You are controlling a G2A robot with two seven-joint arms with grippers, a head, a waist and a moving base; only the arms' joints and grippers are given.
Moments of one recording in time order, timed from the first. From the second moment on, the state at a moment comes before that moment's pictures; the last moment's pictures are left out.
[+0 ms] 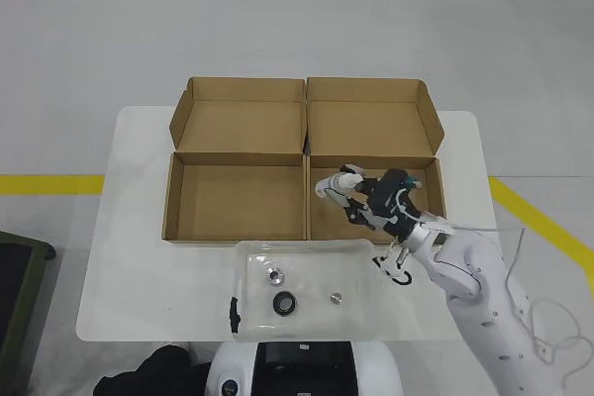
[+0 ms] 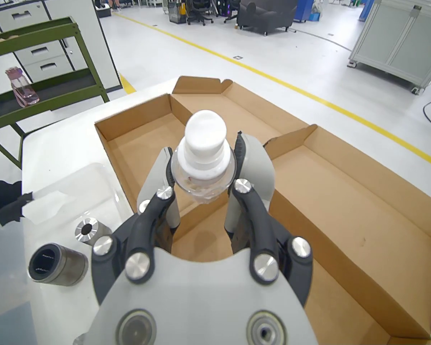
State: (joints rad) left arm -0.37 -0.34 -0.25 -1.16 3.07 0.41 0.06; right arm -1.21 -1.16 1.25 -1.83 -1.11 -0.55 0.23
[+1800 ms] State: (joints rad) left arm -0.37 -0.34 -0.25 -1.16 3.07 0.41 0.06; right arm -1.10 -1.17 1.20 -1.70 -1.20 -0.56 0.37
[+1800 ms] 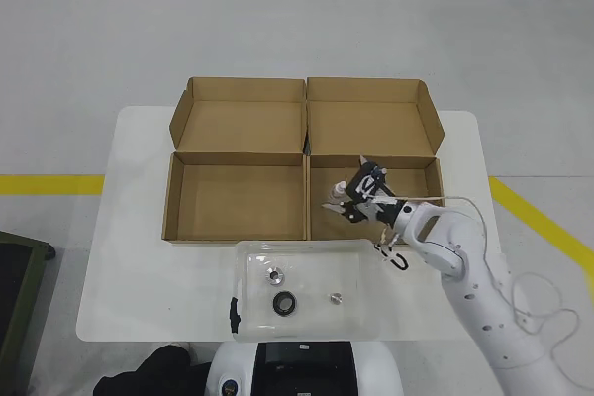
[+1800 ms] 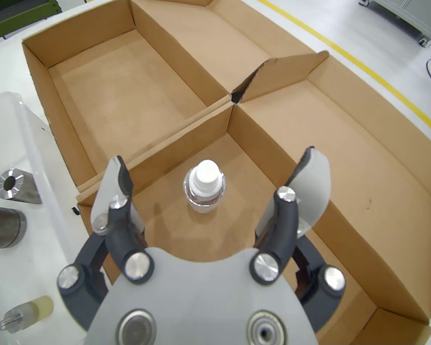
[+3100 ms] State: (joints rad) left arm -0.37 -0.34 -0.25 -1.16 3.07 0.41 0.06; right arm -1.30 -1.05 1.15 -2.04 -1.17 -1.01 0.72
